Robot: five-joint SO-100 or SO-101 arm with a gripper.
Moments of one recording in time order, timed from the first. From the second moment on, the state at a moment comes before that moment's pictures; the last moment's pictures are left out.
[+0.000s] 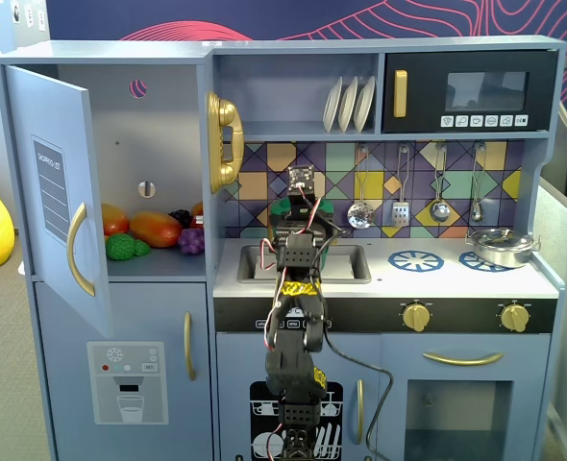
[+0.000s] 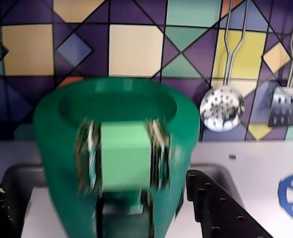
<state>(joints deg) 5.4 131.4 100.1 27.7 -97.7</state>
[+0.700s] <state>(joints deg) 5.3 117.7 88.9 27.4 -99.2</state>
